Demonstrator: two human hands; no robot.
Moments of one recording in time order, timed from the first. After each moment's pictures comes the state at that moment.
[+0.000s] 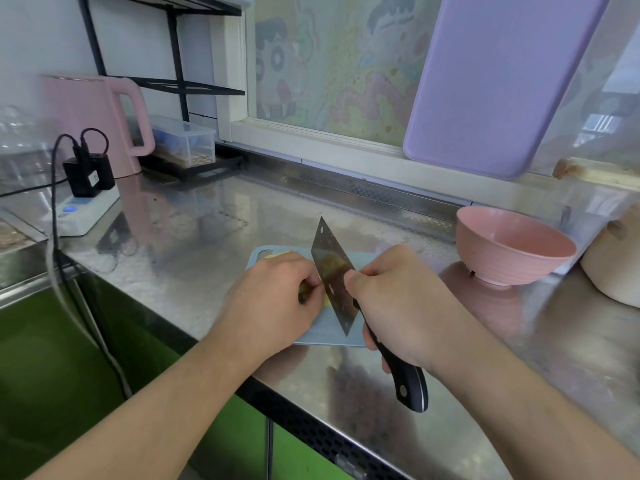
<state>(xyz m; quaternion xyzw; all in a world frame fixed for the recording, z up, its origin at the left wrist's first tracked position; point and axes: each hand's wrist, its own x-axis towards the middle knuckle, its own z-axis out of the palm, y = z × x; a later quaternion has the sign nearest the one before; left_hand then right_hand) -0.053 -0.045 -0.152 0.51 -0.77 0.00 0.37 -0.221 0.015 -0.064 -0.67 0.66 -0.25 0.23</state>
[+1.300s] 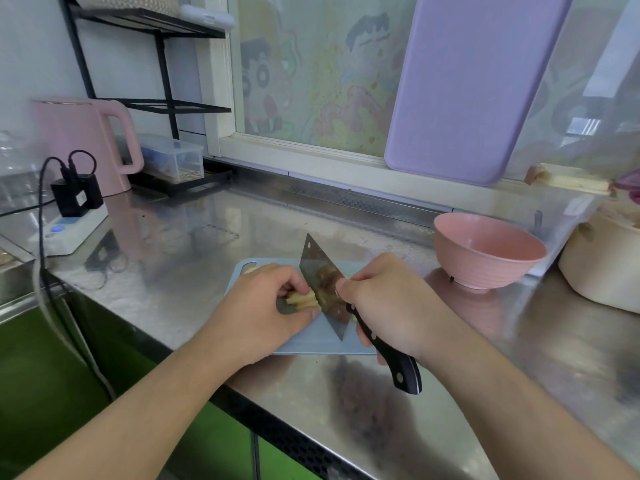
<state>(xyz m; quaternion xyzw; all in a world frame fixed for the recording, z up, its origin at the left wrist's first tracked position) -0.058 -0.042 -0.143 0.53 -0.76 -0.16 0.35 -0.249 0.004 -0.065 -0.64 0.65 -0.27 0.30</state>
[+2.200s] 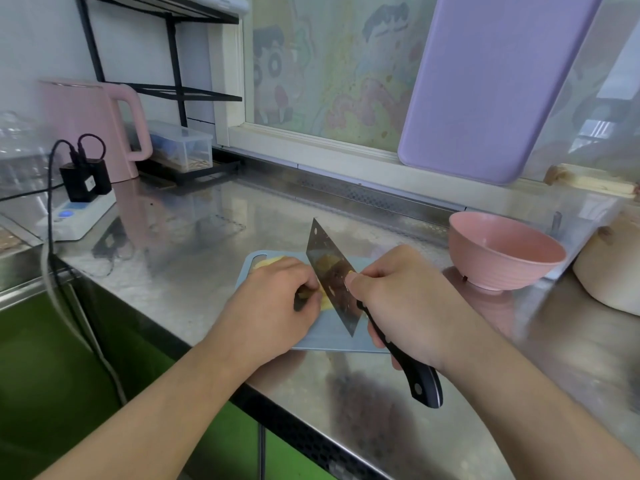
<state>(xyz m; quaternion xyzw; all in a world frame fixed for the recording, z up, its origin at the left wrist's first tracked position) -0.057 -0.047 -0.154 0.50 -0.79 -0.02 0.36 -0.239 0.012 -0.060 -0.66 0.65 -0.27 0.26</state>
